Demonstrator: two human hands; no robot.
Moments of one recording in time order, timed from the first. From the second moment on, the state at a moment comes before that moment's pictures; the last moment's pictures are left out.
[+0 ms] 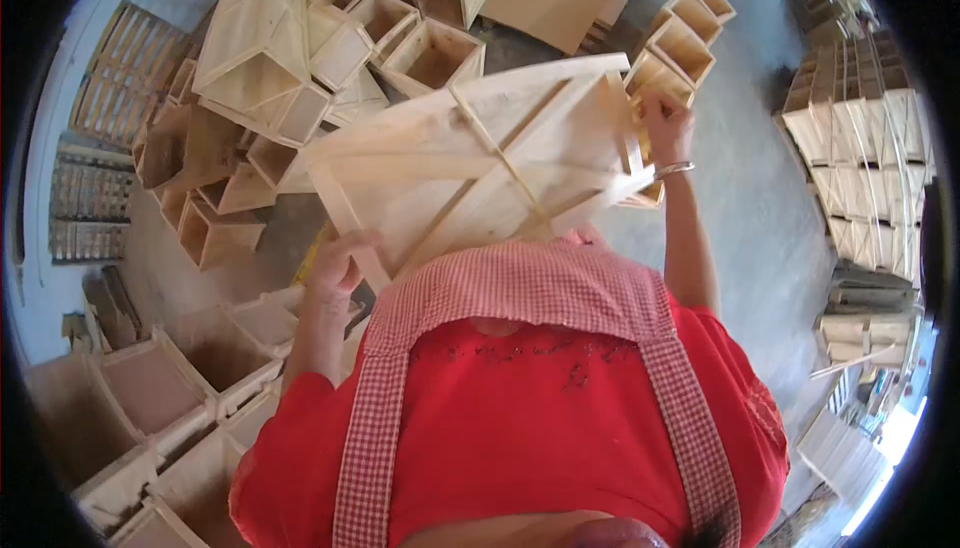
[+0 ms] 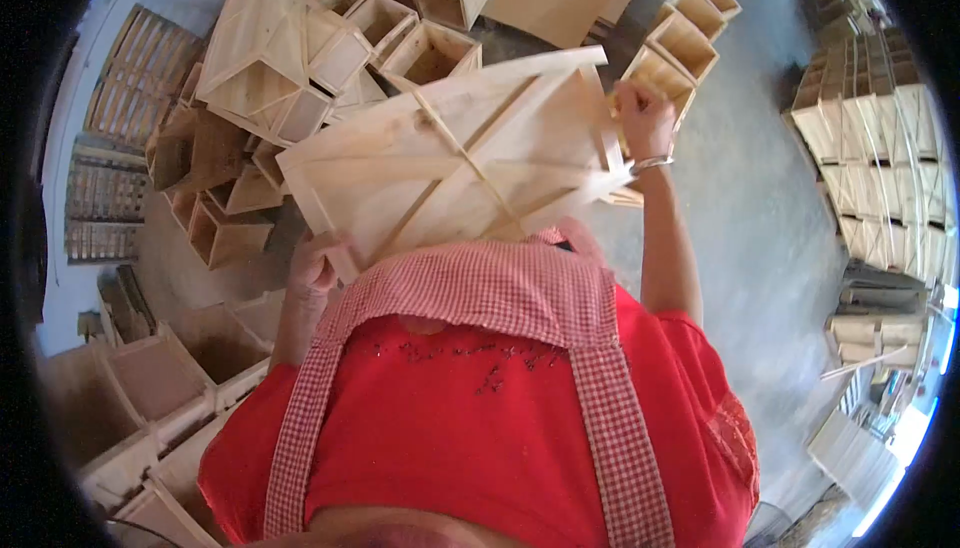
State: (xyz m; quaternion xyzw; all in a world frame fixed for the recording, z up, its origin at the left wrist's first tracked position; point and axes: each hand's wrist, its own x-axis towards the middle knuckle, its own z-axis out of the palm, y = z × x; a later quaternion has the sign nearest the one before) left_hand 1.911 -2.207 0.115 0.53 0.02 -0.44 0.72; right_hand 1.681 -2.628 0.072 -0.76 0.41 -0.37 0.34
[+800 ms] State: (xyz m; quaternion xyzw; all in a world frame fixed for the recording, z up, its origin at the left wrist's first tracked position) left_hand 1.944 -2.222 0.113 0.46 0.02 -0.50 0.74; right_hand 1.723 -2.561 0.095 -0.91 0.27 -0.13 0.29
